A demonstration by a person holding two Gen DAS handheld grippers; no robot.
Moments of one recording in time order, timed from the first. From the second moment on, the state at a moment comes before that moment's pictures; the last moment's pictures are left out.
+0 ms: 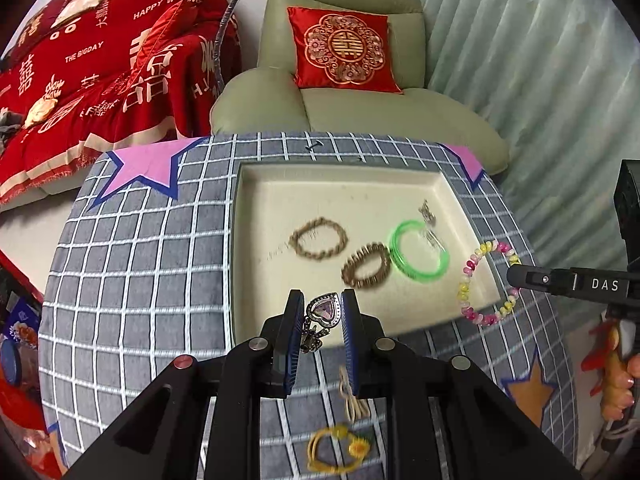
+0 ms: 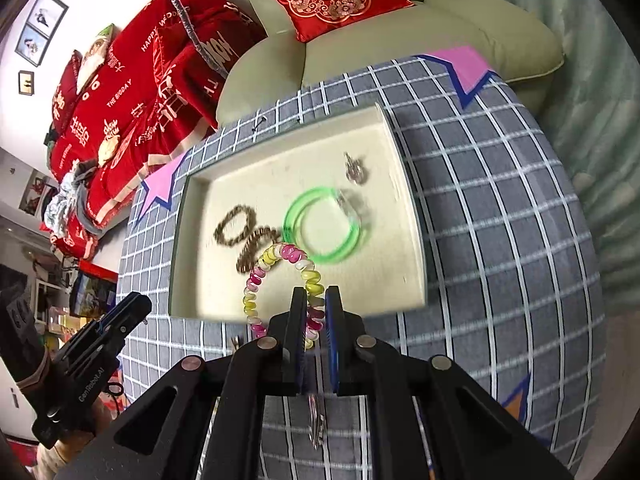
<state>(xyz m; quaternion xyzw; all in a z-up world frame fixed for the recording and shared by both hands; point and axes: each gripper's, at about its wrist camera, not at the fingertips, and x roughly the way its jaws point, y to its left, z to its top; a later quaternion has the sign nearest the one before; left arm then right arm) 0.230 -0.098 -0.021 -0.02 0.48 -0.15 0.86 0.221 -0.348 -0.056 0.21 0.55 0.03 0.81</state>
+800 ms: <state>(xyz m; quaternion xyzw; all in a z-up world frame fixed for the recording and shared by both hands) 0.306 -0.127 -0.071 -0.01 0.51 -0.09 0.85 0.316 -0.345 -0.102 0.23 0.57 0.05 0.79</state>
